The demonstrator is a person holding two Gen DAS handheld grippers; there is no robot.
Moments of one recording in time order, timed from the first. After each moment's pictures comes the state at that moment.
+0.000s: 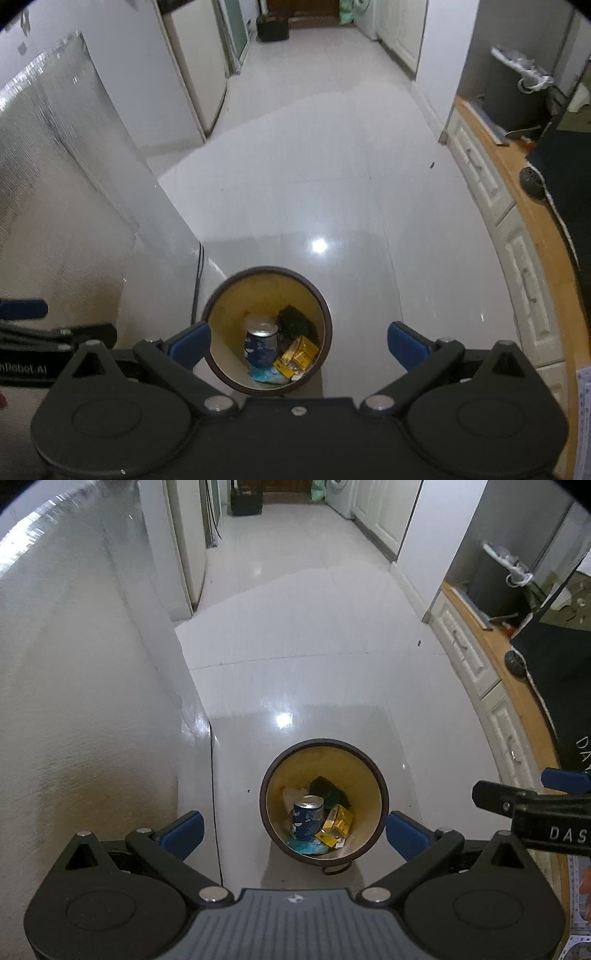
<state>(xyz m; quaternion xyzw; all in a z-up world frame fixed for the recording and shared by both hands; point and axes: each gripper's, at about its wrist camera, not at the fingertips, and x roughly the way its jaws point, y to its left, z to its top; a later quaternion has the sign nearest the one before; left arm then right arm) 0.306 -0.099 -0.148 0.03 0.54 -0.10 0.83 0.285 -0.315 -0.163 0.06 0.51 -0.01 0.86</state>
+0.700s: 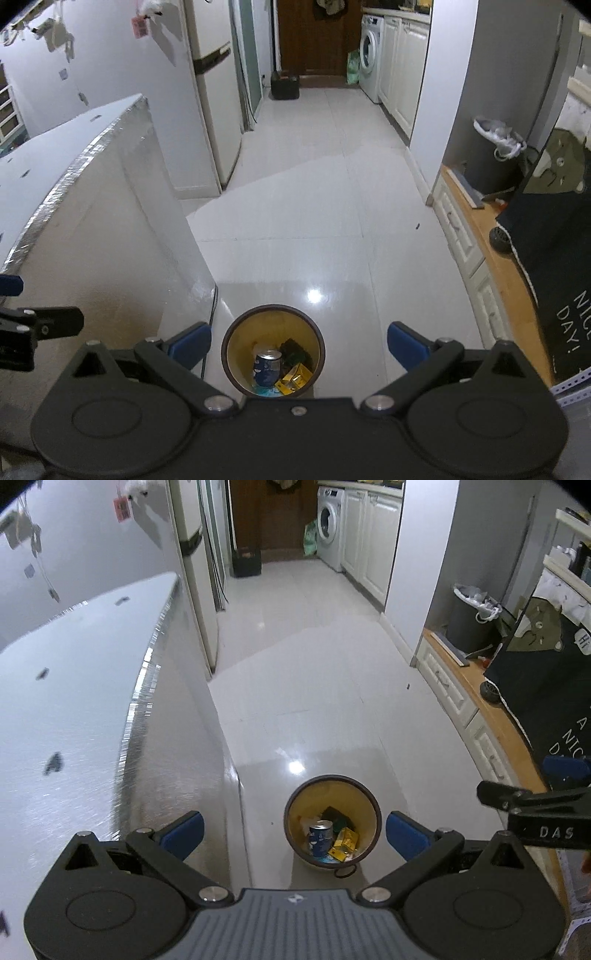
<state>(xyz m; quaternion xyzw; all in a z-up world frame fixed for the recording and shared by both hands) 0.202 -0.068 -0.001 0.06 0.46 -0.10 0.88 0.189 -0.293 -0.033 0.01 0.43 0.00 0.90</state>
